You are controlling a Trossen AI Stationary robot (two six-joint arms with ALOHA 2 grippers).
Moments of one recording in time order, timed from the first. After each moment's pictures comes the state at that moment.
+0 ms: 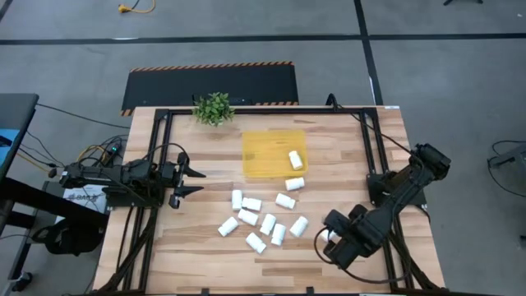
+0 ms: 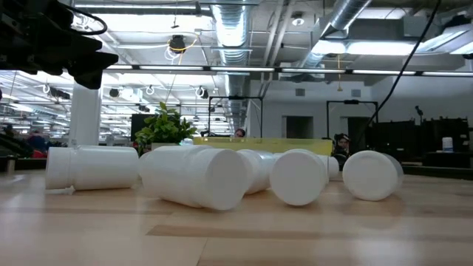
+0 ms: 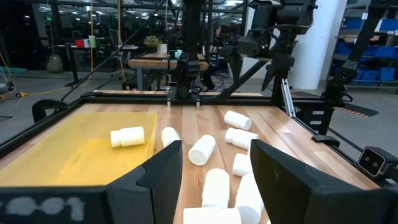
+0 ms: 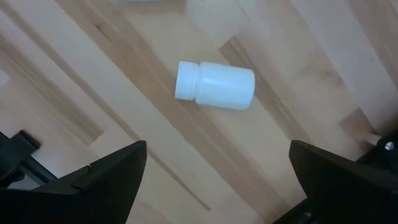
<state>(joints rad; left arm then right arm) -0.09 0.01 0.01 0.03 -0.01 -0.05 0.78 1.66 1.34 -1.29 0.08 1.44</state>
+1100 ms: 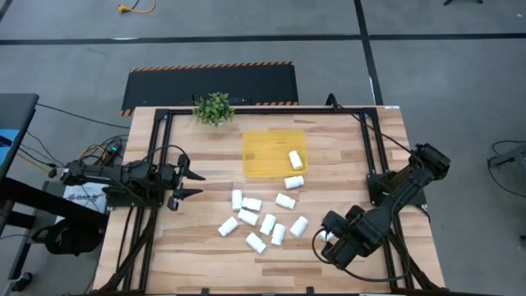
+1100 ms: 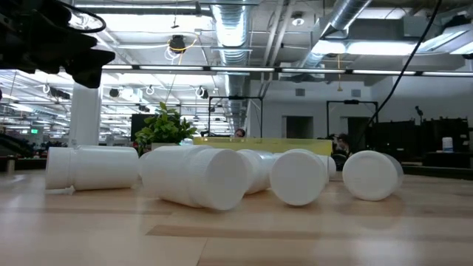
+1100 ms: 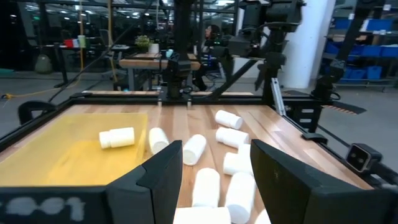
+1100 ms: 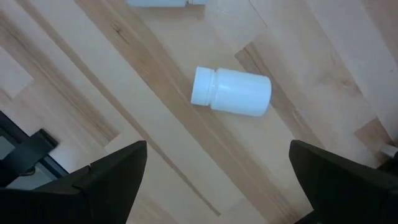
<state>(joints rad) -0.14 0.01 0.01 0.03 -0.01 -0.05 0.78 1.66 1.34 -1.24 0.09 1.41</state>
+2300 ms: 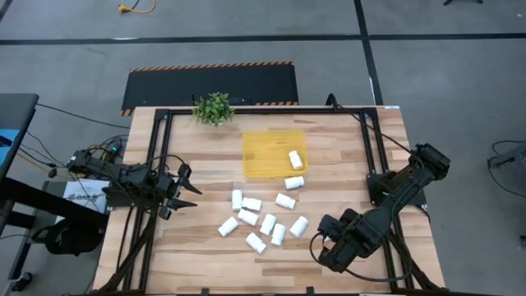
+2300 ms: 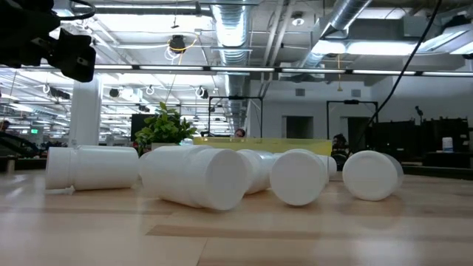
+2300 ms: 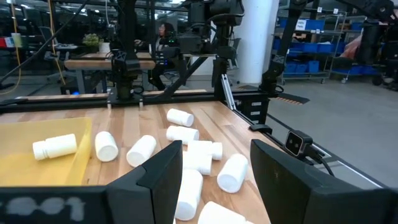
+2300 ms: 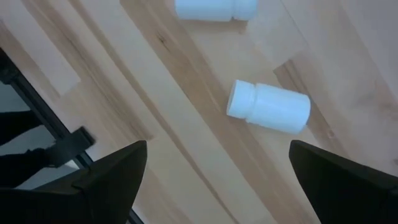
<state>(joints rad) -0.33 0.01 0.01 0.03 -0.01 -0.05 0.78 1.66 1.34 -1.14 0.11 1.34</state>
